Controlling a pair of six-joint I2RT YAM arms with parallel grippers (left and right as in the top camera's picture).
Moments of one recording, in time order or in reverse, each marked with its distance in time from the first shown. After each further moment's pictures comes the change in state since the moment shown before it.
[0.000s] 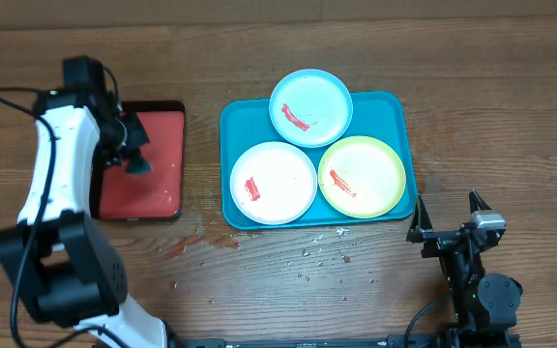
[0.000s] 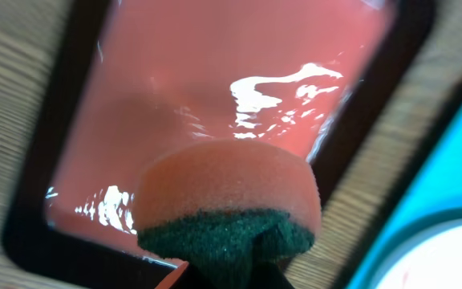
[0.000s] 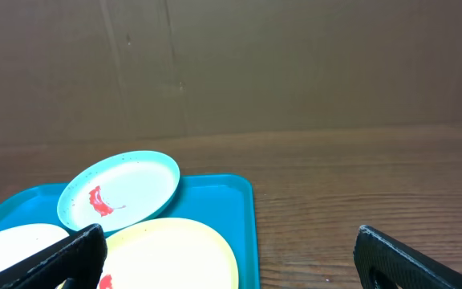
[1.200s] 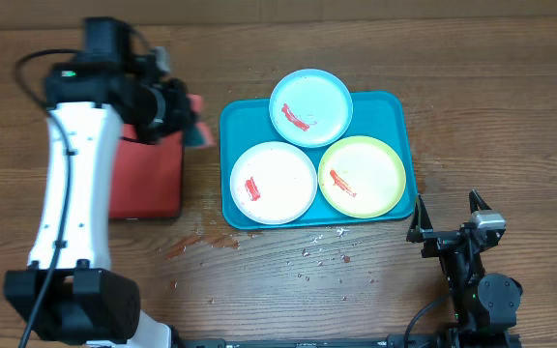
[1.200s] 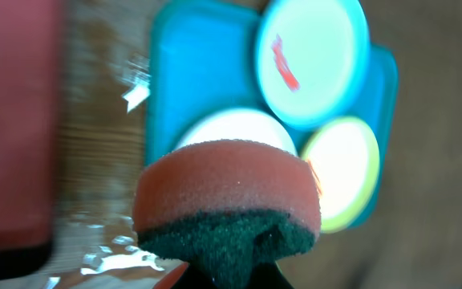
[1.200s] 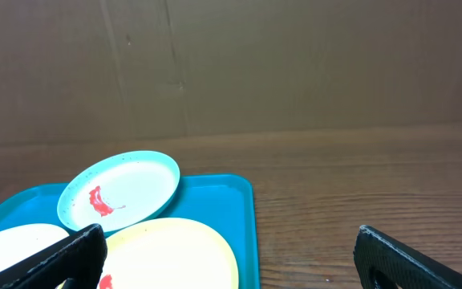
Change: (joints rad) left arm -0.204 -0.116 0.209 -0.163 0.365 -0.027; right arm 0.000 0.000 0.000 0.000 0.000 0.000
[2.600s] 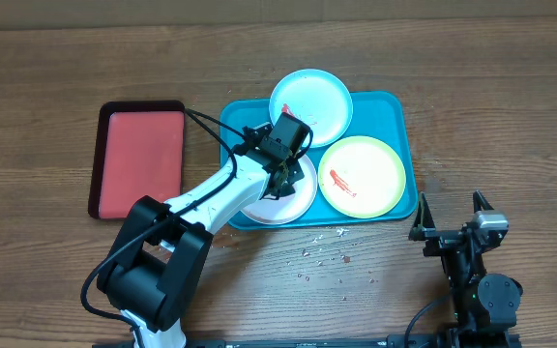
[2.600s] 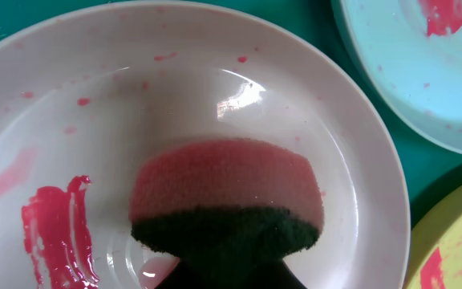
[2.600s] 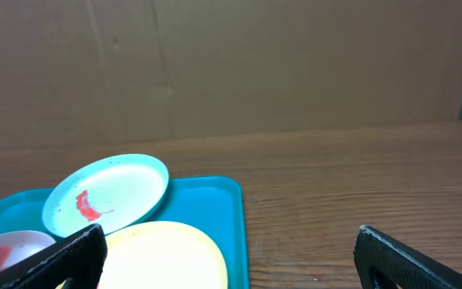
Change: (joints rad) left arm -0.573 0.167 -0.547 0.715 -0.535 -0.634; right arm 0.000 0.000 0.000 0.001 0.040 0.000
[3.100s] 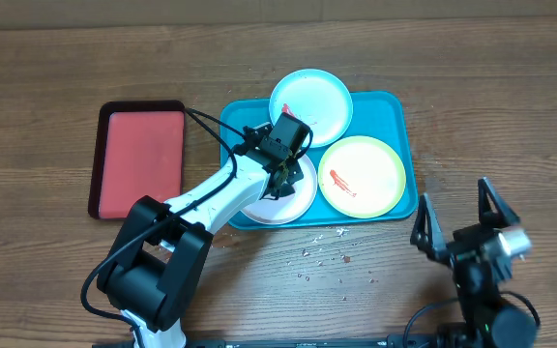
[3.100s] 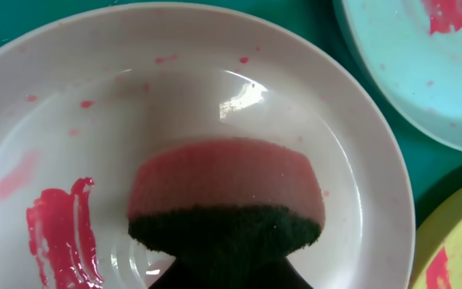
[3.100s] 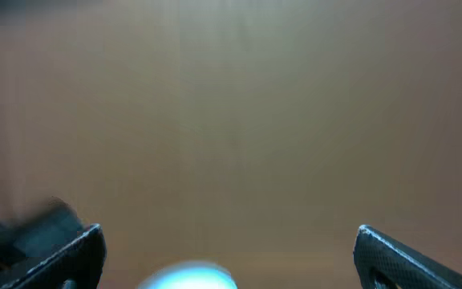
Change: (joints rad) left arm 0.000 0.000 0.000 -0.003 -0.004 0.014; right arm 0.000 0.002 0.000 0.465 -0.198 0.125
